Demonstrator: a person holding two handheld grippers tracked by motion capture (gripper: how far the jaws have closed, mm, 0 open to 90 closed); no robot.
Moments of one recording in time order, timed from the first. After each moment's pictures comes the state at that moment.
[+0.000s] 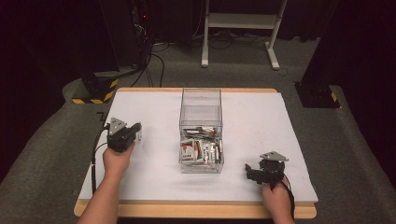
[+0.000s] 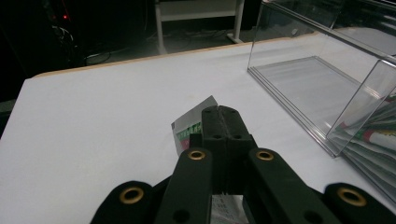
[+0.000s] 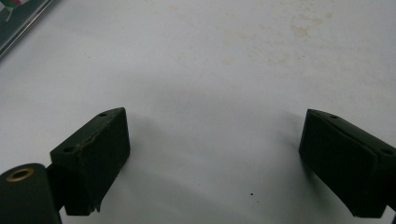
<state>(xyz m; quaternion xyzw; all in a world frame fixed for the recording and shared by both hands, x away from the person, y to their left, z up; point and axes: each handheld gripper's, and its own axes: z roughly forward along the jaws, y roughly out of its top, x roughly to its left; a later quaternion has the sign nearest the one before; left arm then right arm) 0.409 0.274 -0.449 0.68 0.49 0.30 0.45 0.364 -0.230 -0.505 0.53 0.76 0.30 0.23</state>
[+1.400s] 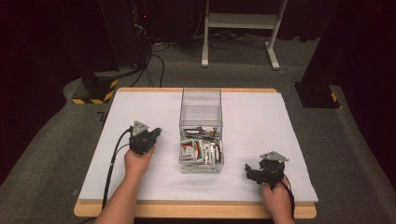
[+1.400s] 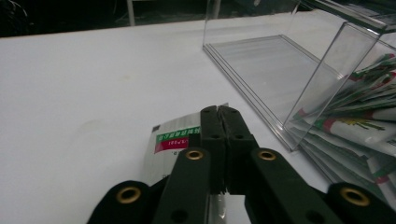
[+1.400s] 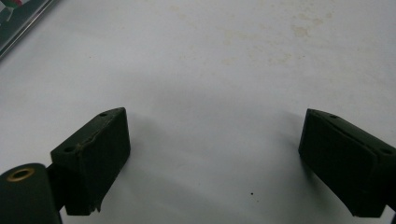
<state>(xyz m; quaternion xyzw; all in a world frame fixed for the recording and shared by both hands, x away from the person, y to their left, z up) 0.425 0.218 -0.478 0.70 0.49 0.25 0.45 0.364 -0.230 -0.505 0.53 0.76 0.31 0.23</state>
